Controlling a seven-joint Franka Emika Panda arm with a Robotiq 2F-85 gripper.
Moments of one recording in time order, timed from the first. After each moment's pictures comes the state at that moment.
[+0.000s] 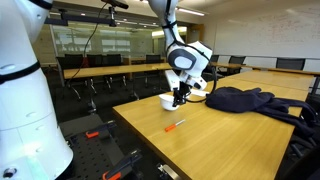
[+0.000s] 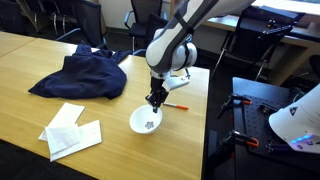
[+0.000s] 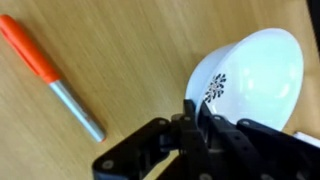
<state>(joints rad) -0.12 0.57 0.14 -2.10 0.68 2.55 -0.14</state>
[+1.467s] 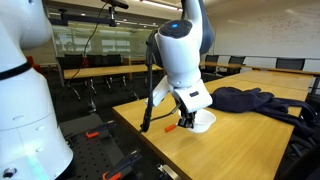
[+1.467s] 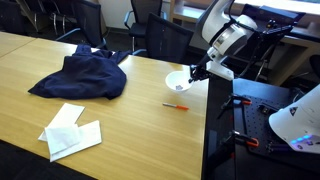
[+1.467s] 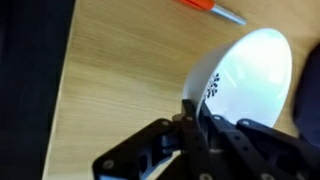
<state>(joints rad) -0.44 0.24 0.18 -2.57 1.81 2.94 -0.83</state>
